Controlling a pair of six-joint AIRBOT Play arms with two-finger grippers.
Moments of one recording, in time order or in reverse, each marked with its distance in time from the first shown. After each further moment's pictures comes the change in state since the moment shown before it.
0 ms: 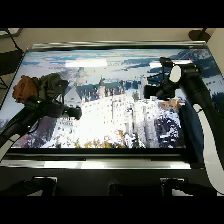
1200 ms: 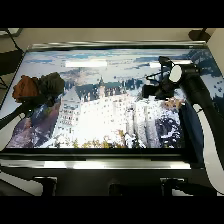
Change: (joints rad) left arm 0.494 -0.542 0.101 -0.390 -0.966 -0.978; right arm 0.000 -0.001 0.000 0.063 0.012 -0.019
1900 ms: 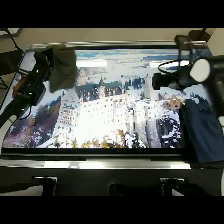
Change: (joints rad) left arm -0.158 0.340 0.000 0.947 -0.515 -0.414; right arm 0.000 0.226 0.019 -0.121 -0.035 -0.049
